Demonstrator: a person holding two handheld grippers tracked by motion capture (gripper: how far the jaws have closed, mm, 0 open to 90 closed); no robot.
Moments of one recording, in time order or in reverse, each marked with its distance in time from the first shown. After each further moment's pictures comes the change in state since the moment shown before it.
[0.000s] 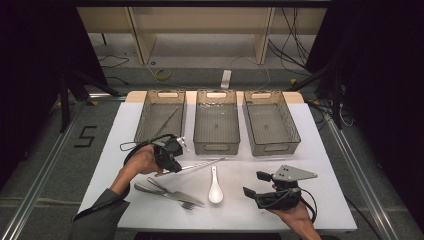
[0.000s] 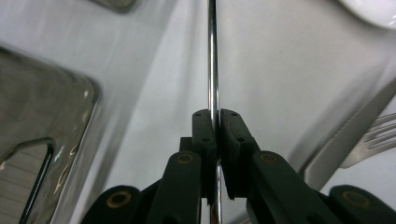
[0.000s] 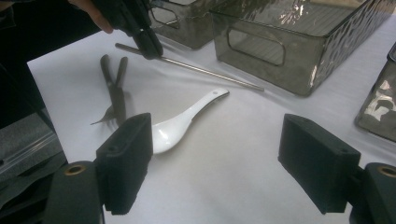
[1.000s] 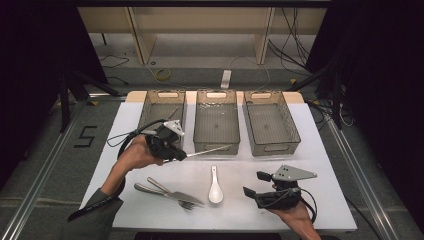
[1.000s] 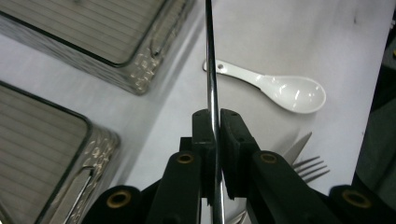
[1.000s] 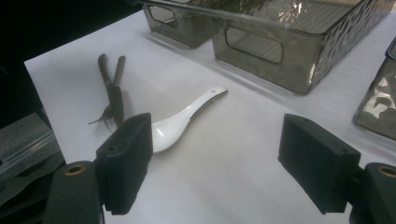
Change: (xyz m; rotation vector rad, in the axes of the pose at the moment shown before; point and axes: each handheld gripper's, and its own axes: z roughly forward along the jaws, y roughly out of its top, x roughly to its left) left arm -0.010 0.008 -0.068 -0.265 0.019 -0.057; right arm -0.001 -0.001 0.001 0.006 -0.007 0.003
